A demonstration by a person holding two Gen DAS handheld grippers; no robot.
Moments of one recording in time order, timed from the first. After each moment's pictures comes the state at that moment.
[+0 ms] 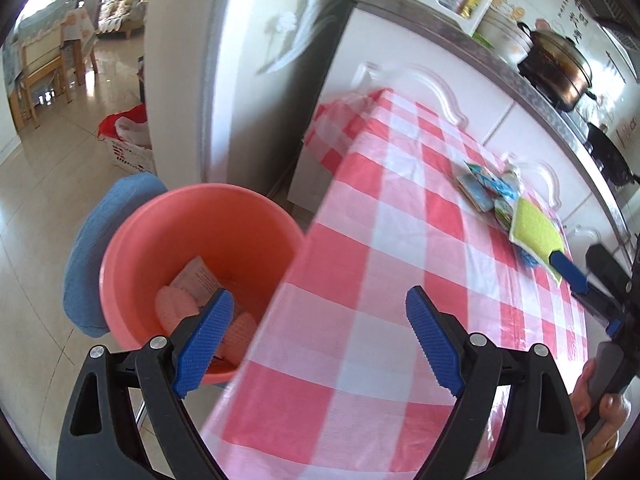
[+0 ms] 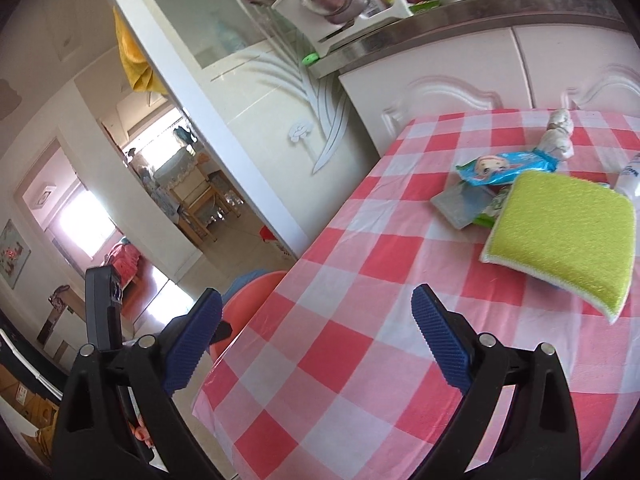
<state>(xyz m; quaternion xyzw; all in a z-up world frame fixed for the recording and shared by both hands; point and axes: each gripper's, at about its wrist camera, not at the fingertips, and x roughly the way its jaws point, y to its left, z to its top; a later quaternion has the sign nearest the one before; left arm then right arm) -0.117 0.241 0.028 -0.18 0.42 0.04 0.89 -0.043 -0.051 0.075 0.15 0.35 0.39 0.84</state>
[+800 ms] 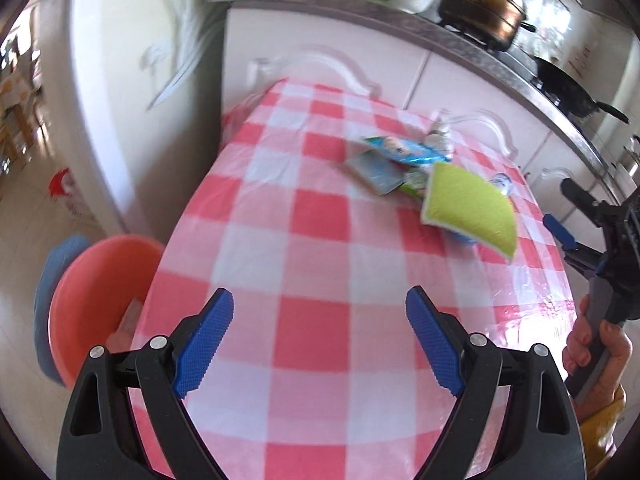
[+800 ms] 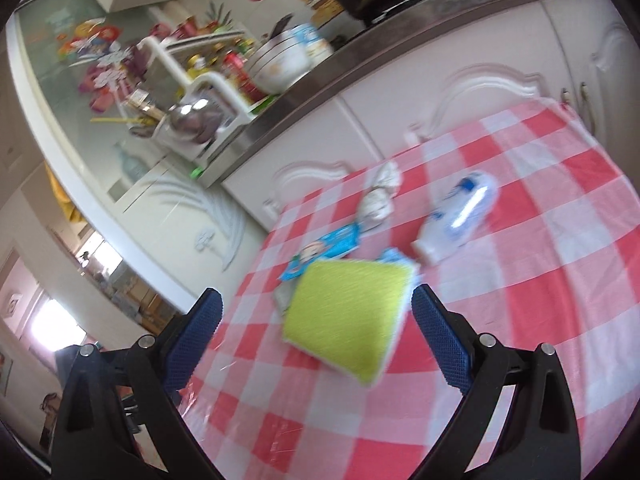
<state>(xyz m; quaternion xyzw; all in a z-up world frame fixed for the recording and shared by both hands) -0.066 0.129 0.062 -0.08 0.42 -0.05 0.90 0.004 -0.223 0.065 0.27 0.30 0.23 0.89</state>
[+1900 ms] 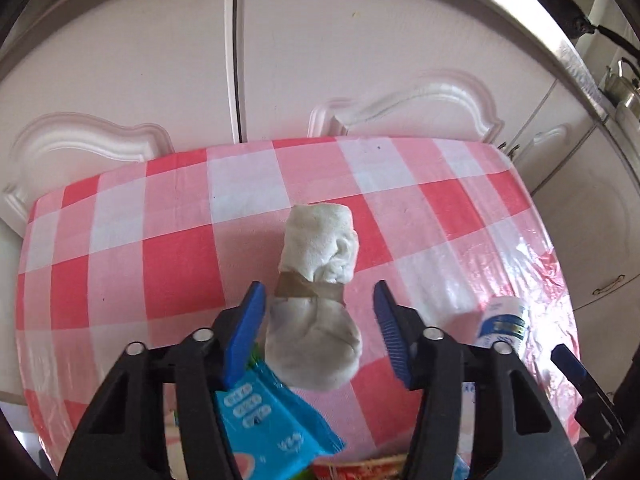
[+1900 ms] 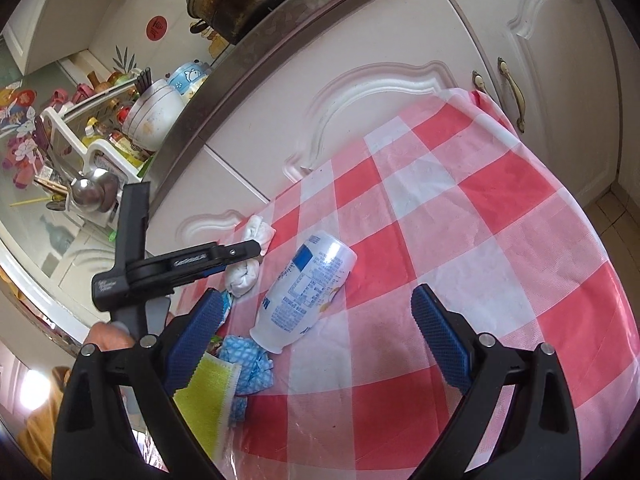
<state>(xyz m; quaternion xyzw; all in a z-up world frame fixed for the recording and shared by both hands) 0.249 -0.076 0.031 0.03 0.50 -0.18 0.84 0.072 -0.305 0.019 0.32 0.32 0.12 0.88</state>
